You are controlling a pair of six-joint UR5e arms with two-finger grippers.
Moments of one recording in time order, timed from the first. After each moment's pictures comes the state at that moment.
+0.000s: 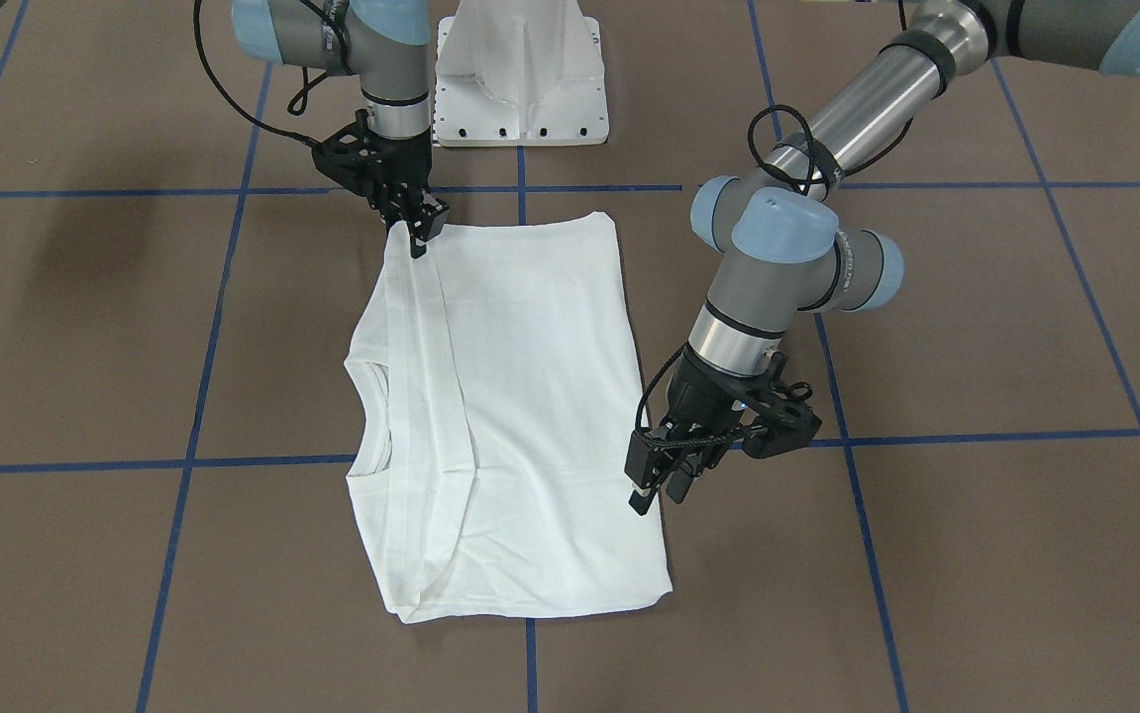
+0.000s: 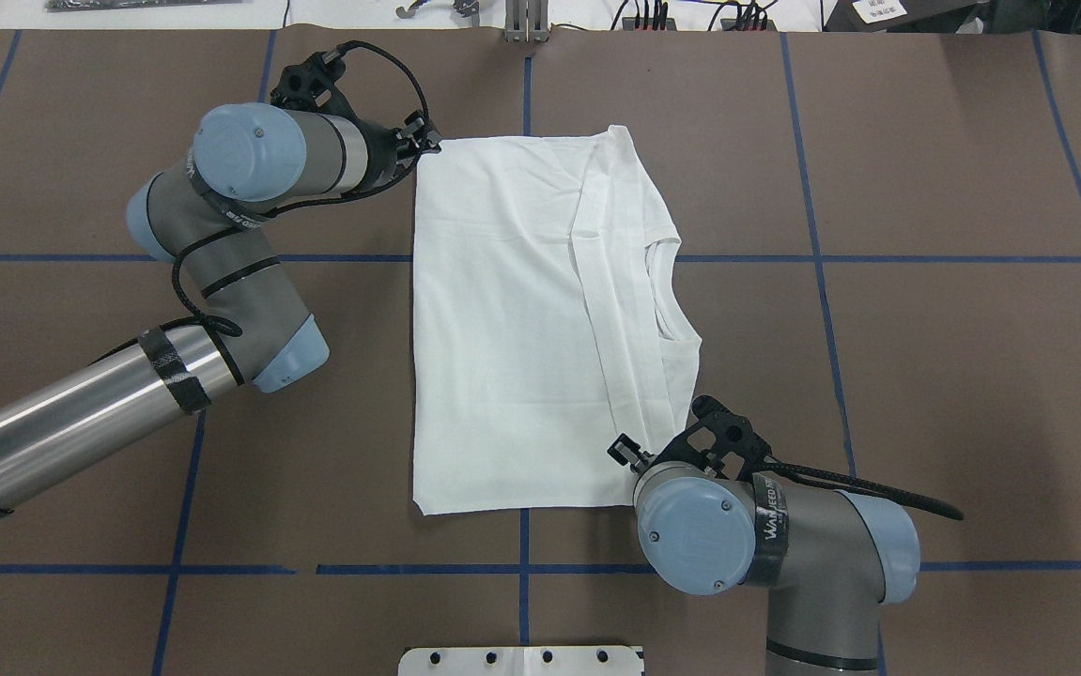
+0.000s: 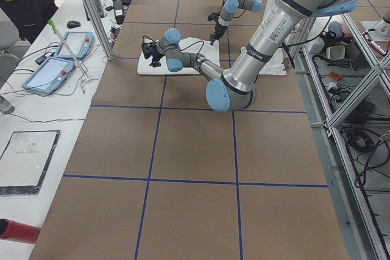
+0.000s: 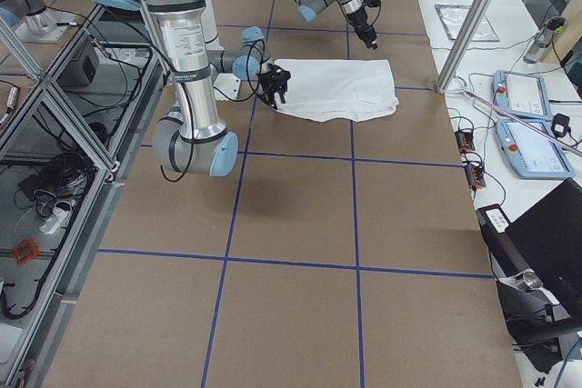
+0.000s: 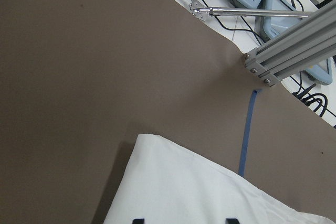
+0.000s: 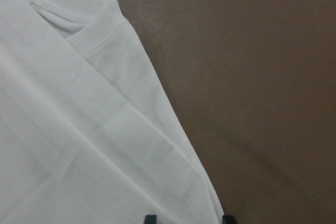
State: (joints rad) left arm -0.73 -2.28 -1.25 -2.42 -1.65 -1.66; right arm 0.20 -1.17 1.90 -1.59 1.40 2.19
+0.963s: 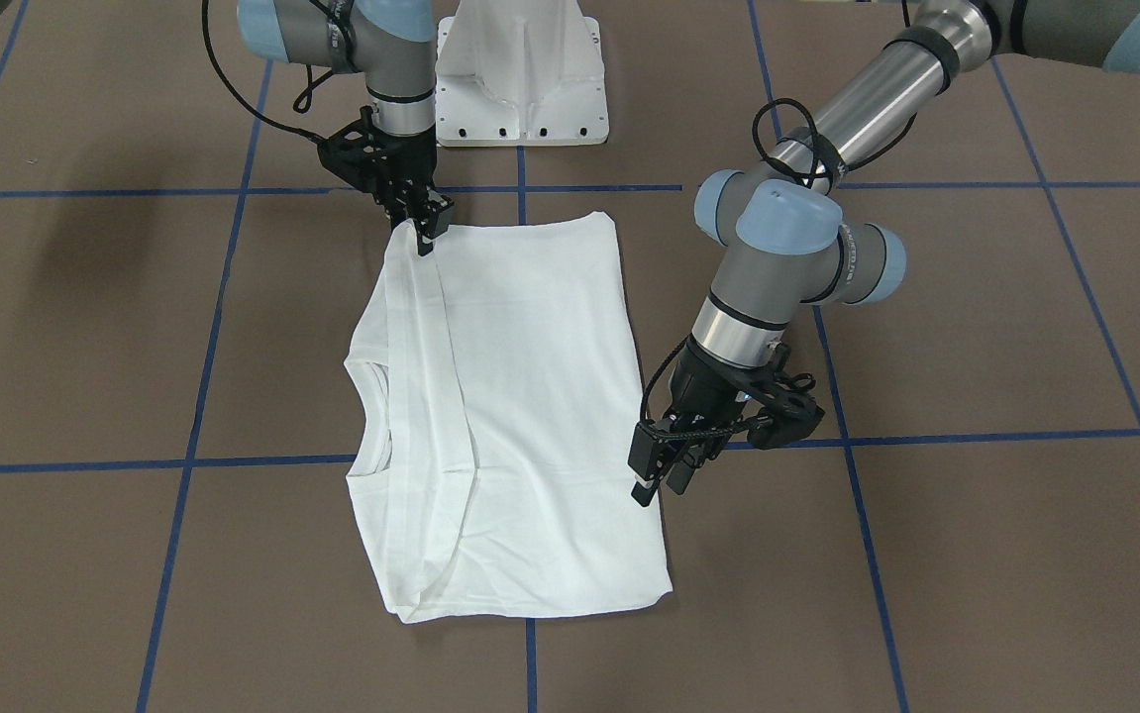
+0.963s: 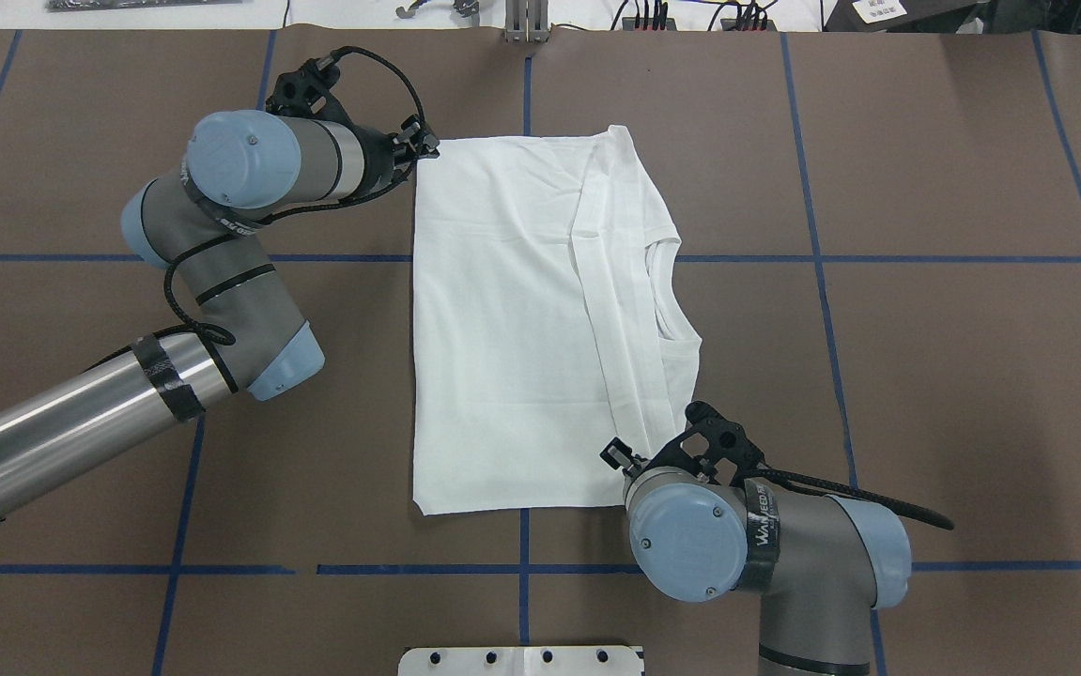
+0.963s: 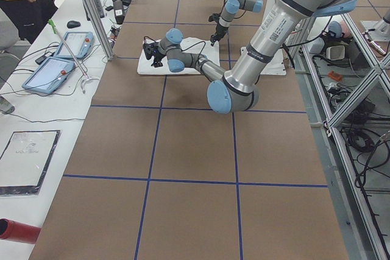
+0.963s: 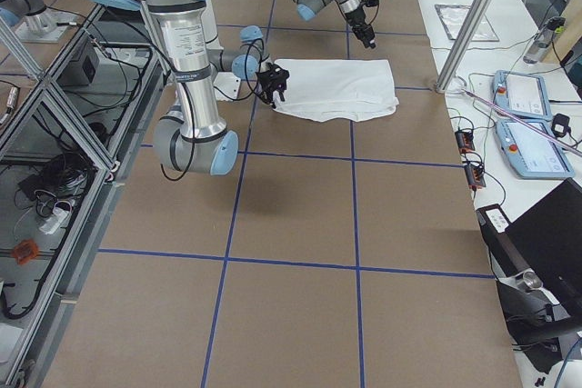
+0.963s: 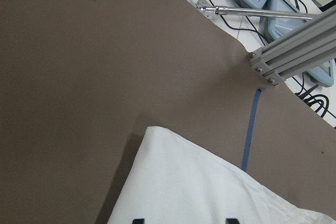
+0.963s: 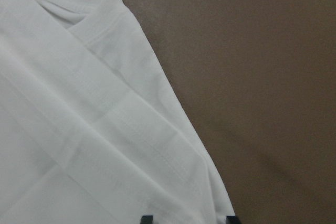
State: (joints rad) left arm -0.72 -2.27 -1.27 -2.41 -1.65 -1.70; right arm 0.19 -1.16 1.90 -1.59 1.39 2.20
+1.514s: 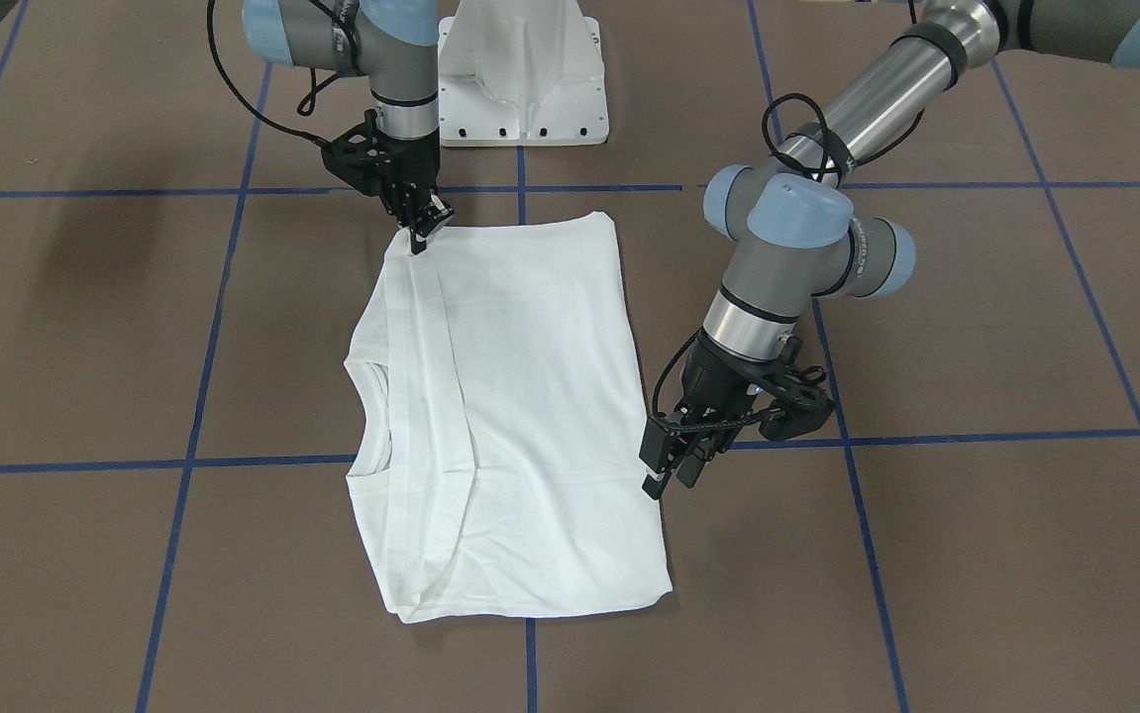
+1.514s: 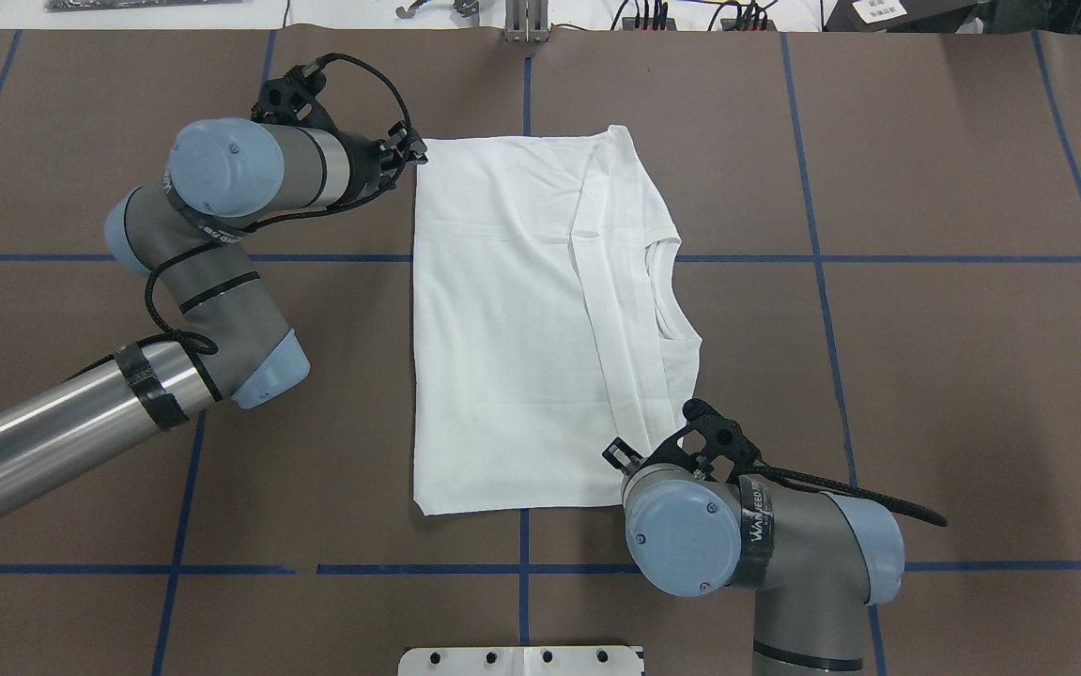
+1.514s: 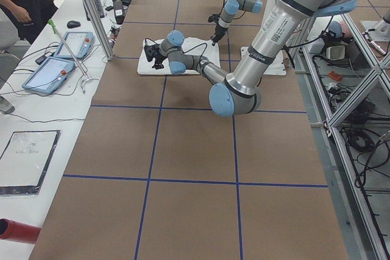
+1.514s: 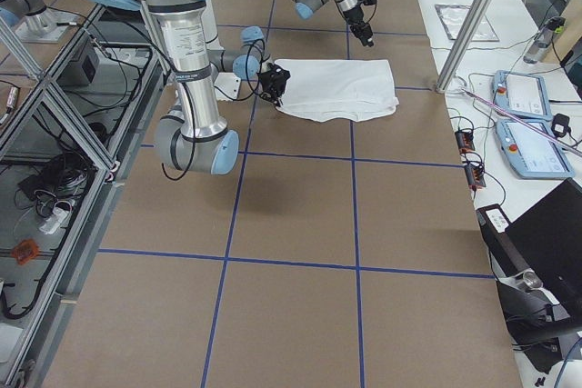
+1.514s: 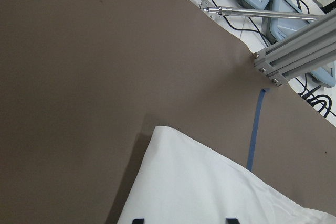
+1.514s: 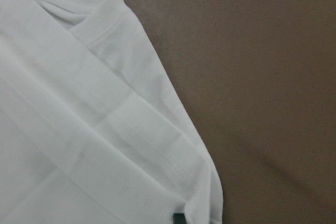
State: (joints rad) left arm -0.72 -2.23 -1.31 -2.41 -1.65 -1.70; right arm 0.19 -1.15 1.88 -1.59 1.39 2.20
